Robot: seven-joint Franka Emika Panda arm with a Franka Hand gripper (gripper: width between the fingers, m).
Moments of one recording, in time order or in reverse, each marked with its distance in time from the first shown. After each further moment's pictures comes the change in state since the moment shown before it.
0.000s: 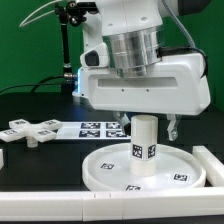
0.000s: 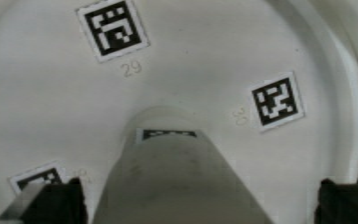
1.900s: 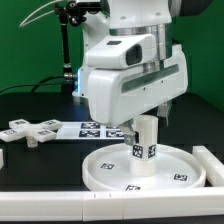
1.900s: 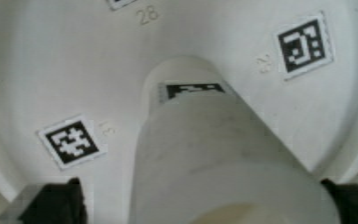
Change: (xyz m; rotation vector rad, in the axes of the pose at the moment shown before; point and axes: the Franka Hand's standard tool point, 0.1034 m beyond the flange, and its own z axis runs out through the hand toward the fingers) arm 0.003 -0.001 -0.002 -0.112 -0.028 -1.584
